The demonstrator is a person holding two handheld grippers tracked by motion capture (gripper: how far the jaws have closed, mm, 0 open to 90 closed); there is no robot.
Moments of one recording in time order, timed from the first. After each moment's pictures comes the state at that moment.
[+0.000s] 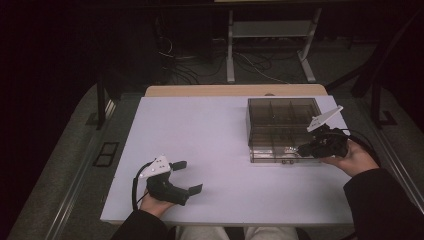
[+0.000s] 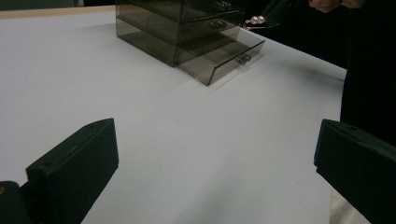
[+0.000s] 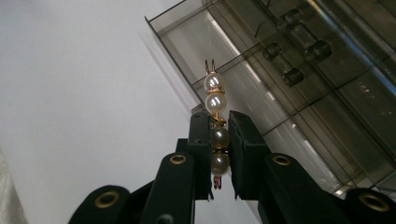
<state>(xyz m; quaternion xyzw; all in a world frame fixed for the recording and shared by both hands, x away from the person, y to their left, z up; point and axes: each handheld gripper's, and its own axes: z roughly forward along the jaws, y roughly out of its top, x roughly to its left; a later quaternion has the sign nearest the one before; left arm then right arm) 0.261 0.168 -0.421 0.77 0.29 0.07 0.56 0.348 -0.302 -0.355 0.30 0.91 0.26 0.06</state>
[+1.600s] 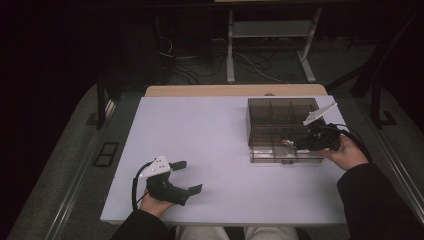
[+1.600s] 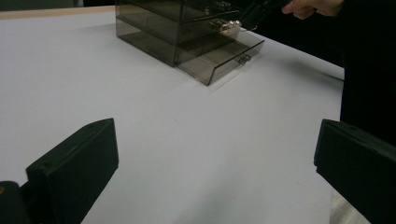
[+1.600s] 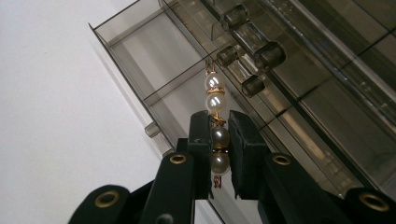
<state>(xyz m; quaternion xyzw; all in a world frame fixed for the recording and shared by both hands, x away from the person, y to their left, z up) 0.261 0.168 -0.421 0.77 0.29 0.07 0.56 0.380 -0.306 -0.379 0.33 0.90 0.27 0.07</state>
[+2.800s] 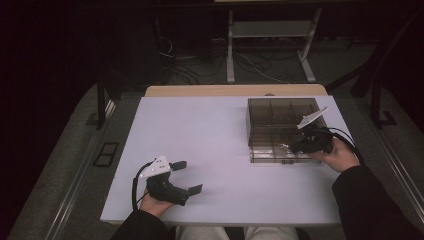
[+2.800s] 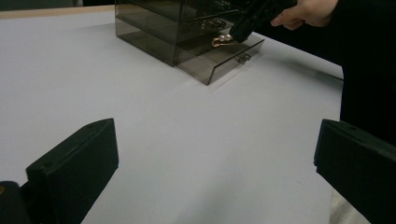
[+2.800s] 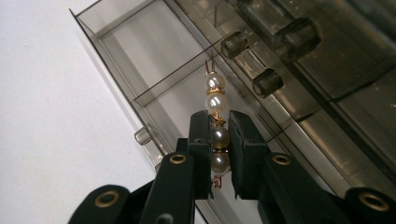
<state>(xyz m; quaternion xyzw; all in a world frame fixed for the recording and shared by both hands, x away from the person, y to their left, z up) 0.262 0.168 -0.421 0.77 0.29 0.07 0.56 0.388 -0.299 -0.404 0.33 0.91 0.27 0.05</state>
